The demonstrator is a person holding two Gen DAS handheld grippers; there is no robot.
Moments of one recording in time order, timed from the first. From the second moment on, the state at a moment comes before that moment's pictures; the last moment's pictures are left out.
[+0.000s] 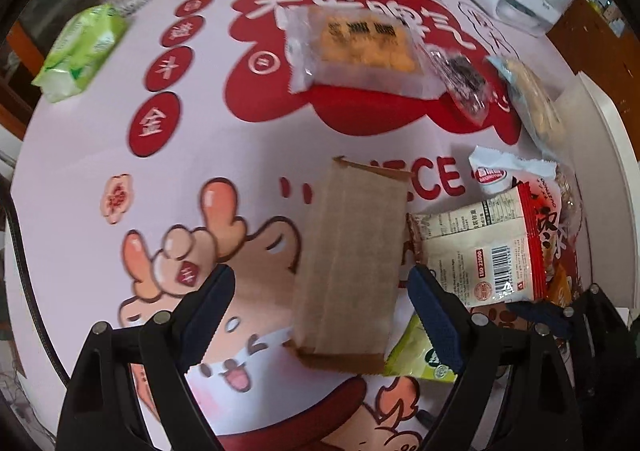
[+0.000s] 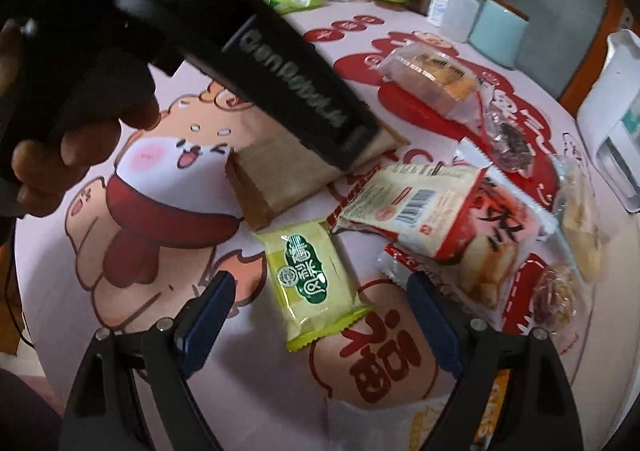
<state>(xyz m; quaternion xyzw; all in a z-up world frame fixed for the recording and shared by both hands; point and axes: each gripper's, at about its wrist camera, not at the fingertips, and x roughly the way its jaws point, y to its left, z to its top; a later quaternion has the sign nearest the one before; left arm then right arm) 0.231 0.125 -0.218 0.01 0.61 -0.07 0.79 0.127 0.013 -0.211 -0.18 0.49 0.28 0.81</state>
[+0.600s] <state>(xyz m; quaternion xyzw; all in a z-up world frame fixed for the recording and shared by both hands) 0.244 0.101 -0.249 0.07 0.63 -0.07 0.77 0.117 0.008 -0.212 -0.15 0.50 0.30 0.79</state>
